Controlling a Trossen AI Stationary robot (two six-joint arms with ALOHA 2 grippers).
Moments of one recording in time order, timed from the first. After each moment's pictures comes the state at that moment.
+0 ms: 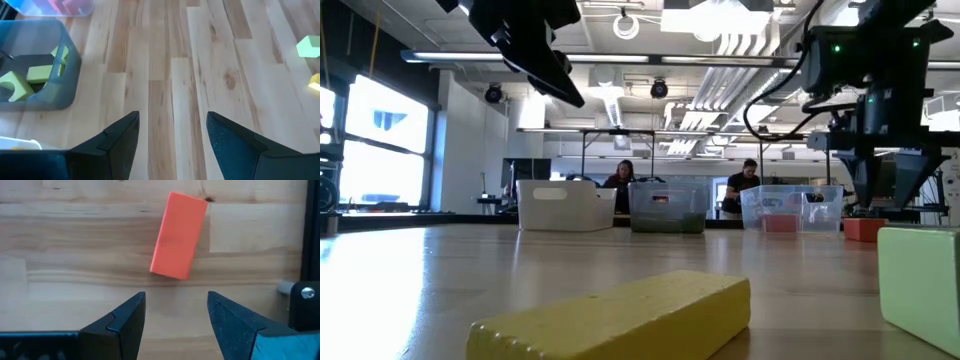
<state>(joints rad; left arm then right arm) 0.18 1.27 0.91 -0.42 0.03 0.09 -0.07 1.19 0.64 -0.98 0.23 1.51</state>
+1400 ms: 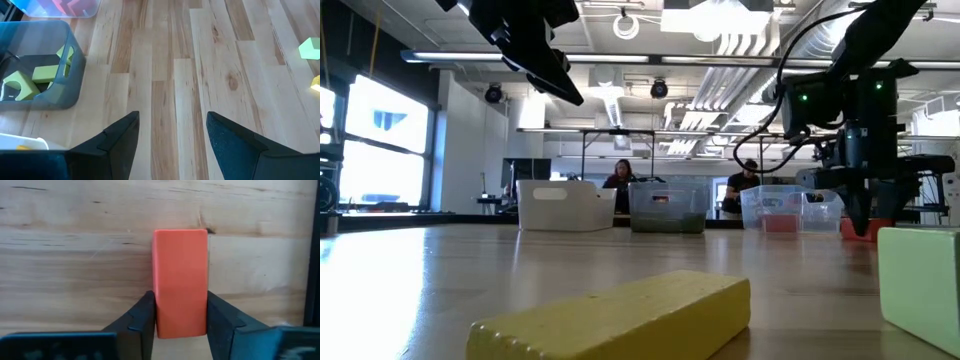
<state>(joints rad) 0.18 1.26 0.91 -0.43 0.03 0.09 -0.24 1.38 0.61 -0.84 0.26 1.32</state>
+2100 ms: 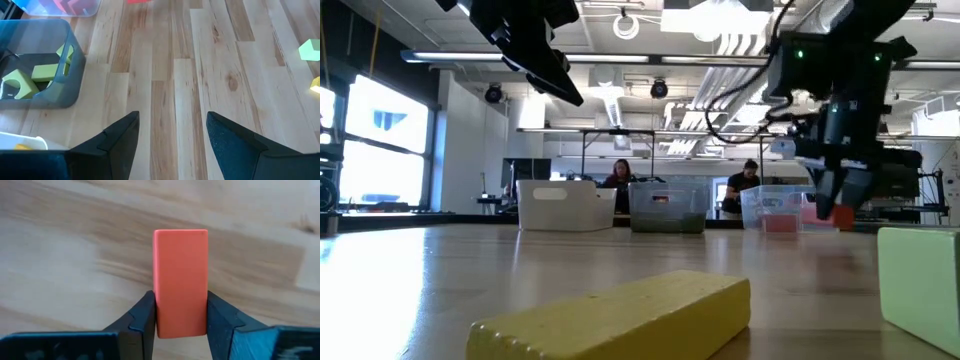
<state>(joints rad) 0.18 1.26 0.91 -0.43 0.03 0.08 -0.06 1.38 0.70 -0.74 0.24 1.27</state>
